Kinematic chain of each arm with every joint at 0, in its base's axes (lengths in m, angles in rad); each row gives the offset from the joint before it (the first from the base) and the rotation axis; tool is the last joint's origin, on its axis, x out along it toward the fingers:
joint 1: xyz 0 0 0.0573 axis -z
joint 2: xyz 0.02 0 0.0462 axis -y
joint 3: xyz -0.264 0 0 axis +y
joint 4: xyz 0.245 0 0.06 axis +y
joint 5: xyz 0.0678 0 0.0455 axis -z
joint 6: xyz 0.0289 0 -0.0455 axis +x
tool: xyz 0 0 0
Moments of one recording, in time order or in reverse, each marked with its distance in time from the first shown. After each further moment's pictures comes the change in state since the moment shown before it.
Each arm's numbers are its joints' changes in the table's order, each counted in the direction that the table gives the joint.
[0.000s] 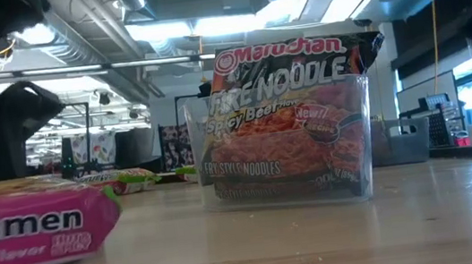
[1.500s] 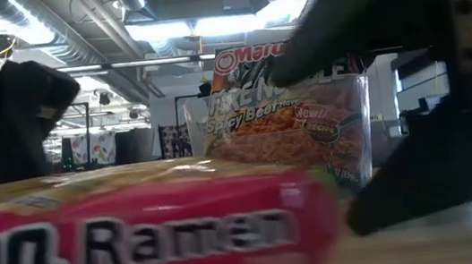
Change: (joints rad) left arm 0.045 -0.152 -0.061 -0.254 -0.120 0.184; right arm 0.121 -0.563 -0.492 0.188 0.012 0.526
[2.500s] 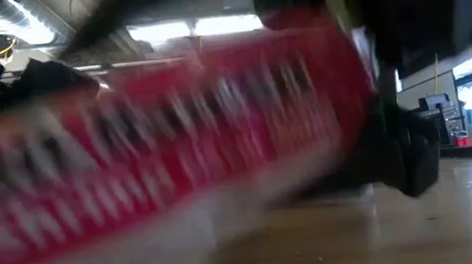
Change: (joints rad) left arm -0.032 -0.058 0.005 -0.195 -0.040 0.103; right arm 0.065 -0.125 -0.240 0.023 -0.002 -0.252
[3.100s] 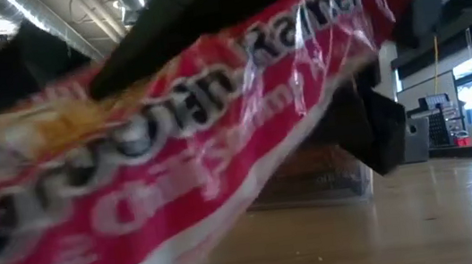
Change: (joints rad) left arm -0.002 0.054 -0.029 0.025 0.085 -0.055; right arm 0.003 0.013 -0.018 0.065 -0.018 -0.068
